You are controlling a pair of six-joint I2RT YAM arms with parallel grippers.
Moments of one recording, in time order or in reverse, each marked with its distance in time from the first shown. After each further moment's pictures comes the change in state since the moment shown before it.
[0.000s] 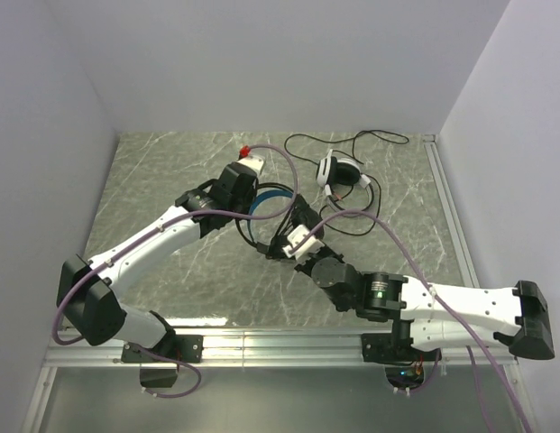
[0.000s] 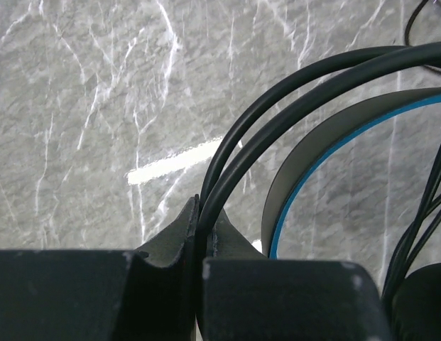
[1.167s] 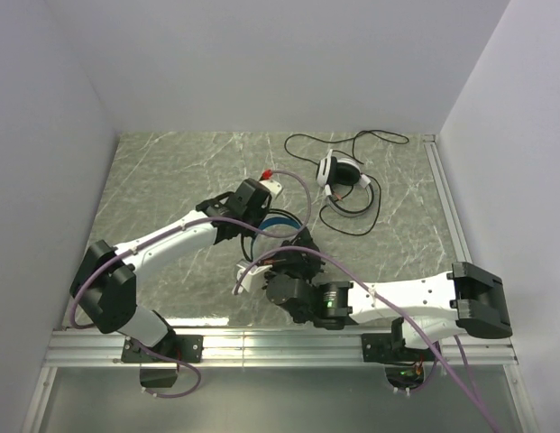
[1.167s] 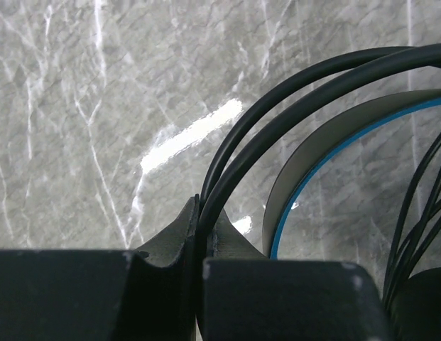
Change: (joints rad) left arm -0.047 0.094 -0.099 0.054 0.085 0.145; right arm 0.117 0.372 0.068 0.256 0.159 -0.650
